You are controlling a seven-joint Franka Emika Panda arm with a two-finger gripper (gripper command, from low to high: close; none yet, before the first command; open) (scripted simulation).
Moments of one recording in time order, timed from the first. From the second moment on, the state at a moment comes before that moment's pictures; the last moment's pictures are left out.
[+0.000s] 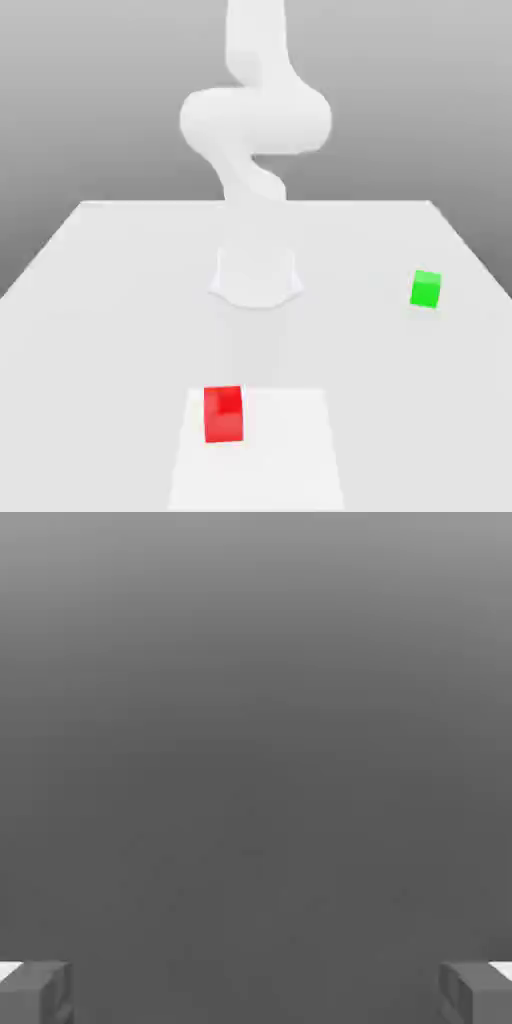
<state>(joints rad) -0.04 -0.72 0.04 -2.34 -0.05 2.34 0.82</state>
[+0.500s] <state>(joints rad) -0.17 -0.25 0.08 -2.60 -0.25 2.59 0.85</state>
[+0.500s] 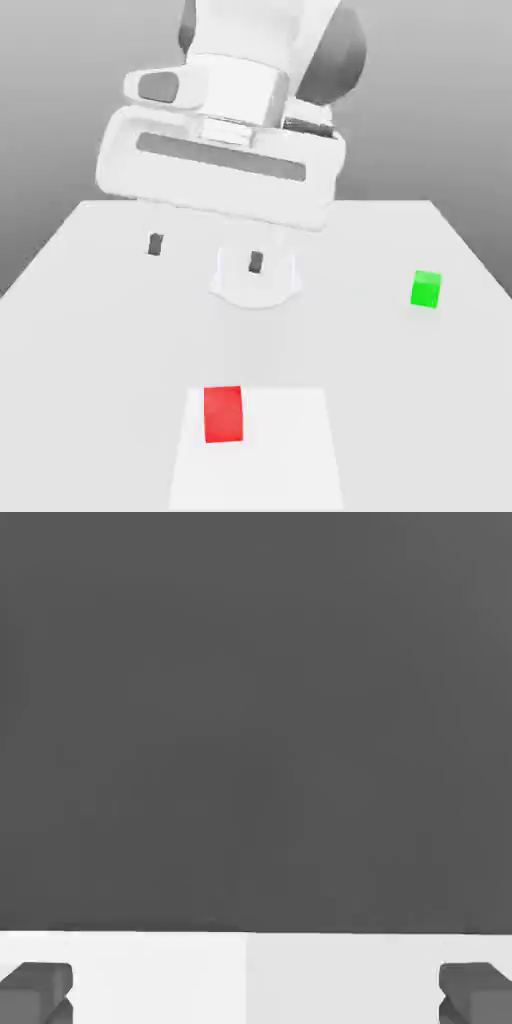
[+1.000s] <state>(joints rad) -0.15 0.07 0.04 -2.77 0.00 2.85 0.59</state>
